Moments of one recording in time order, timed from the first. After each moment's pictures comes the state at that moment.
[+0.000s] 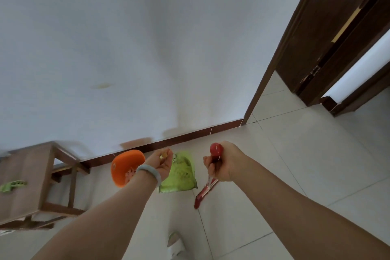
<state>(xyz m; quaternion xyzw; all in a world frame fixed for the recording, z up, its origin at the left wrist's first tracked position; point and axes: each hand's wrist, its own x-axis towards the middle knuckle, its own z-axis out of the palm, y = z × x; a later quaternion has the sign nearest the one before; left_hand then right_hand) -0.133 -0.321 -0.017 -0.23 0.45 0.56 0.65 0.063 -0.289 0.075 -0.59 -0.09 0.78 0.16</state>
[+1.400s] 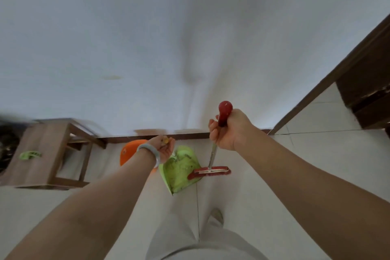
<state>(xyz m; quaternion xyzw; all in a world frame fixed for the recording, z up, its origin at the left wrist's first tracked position) -0.166 -0.171 -0.038 -0.27 0.54 0.57 0.56 0.009 -0.073 0.077 -0.56 -0.11 0.80 0.17</state>
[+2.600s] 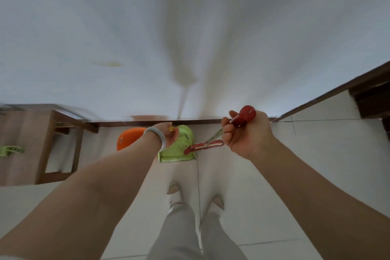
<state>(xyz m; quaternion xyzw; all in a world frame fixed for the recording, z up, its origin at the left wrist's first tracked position) -0.275 -0.108 -0.123 -0.26 0.57 0.46 0.63 -0.084 -0.047 0.049 -0.58 -0.08 0.78 0.21</state>
